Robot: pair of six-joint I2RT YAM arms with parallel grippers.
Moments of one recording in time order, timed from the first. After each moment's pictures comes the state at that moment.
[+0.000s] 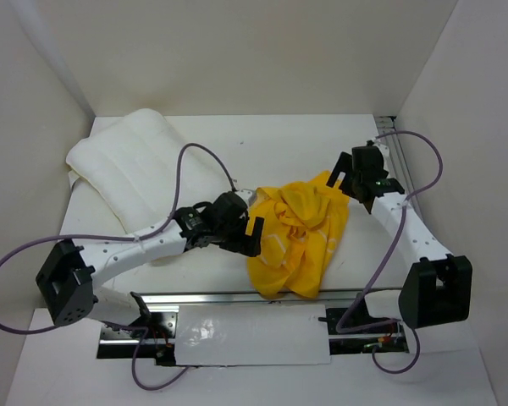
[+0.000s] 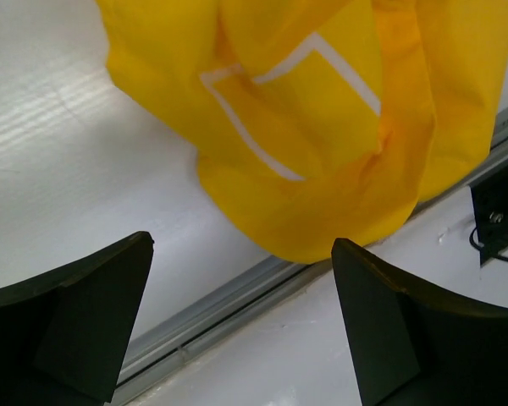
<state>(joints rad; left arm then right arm) -0.88 1.37 1.02 -0.56 -0.01 -0.56 0.12 1.28 0.98 -0.45 0.22 0.49</state>
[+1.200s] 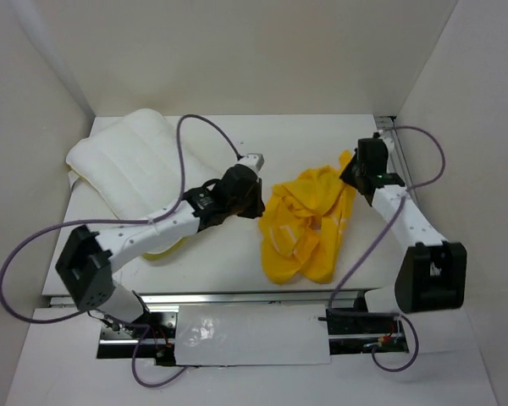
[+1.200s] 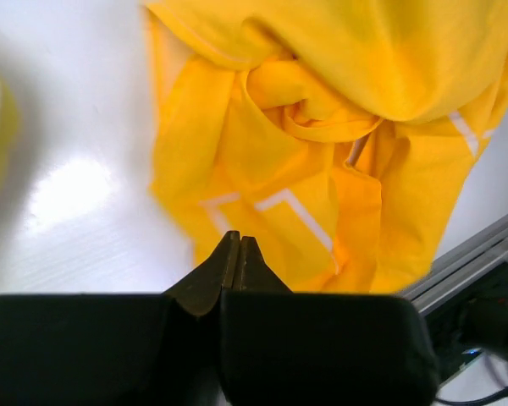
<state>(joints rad) -0.84 1.60 1.22 -0.36 -0.10 -0.61 0.05 1.45 0.97 -0.28 0.13 0.57</state>
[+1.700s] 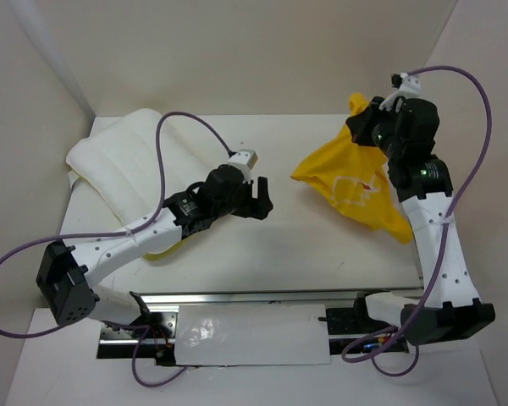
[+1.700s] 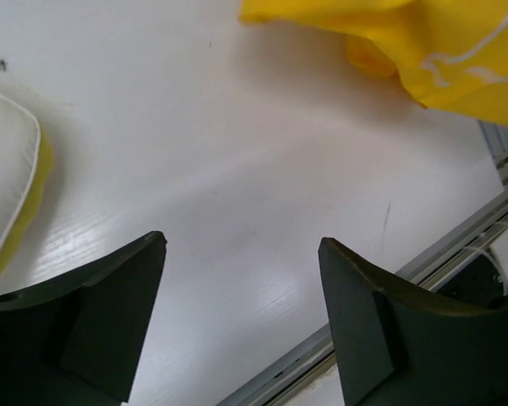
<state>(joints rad) -0.84 1.39 1.19 -0.32 -0.14 -0.53 0.07 1.16 1.44 -0.47 -0.10 0.31</state>
